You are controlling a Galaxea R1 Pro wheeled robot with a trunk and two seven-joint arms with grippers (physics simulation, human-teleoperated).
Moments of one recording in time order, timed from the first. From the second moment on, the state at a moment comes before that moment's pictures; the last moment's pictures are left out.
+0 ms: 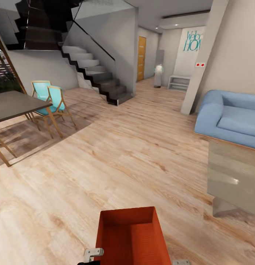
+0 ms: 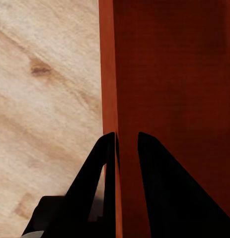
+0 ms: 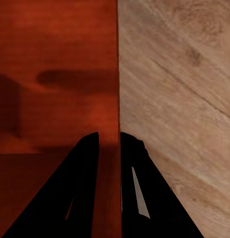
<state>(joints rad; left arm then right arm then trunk) -0.37 -0.09 -0.11 -0.27 0.17 0.02 0.04 -0.27 0.03 0.03 -0.46 0.03 0.34 -0.01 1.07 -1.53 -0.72</state>
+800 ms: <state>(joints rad) -0.37 -0.09 -0.11 -0.26 0.17 0.01 0.04 -0.27 0.03 0.03 -0.46 0.03 0.34 -0.01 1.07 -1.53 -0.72</state>
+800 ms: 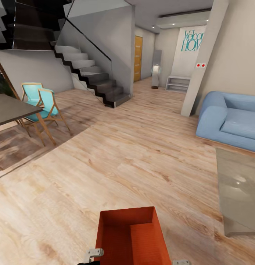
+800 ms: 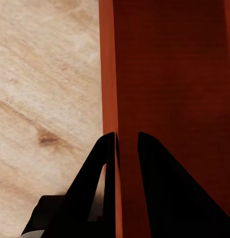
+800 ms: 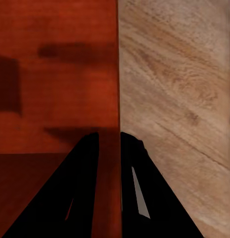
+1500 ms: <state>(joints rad) -0.37 -0.09 -0.11 -0.26 0.17 0.01 0.04 -0.27 0.02 0.03 -0.47 0.03 0.33 -0.01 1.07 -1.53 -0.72</state>
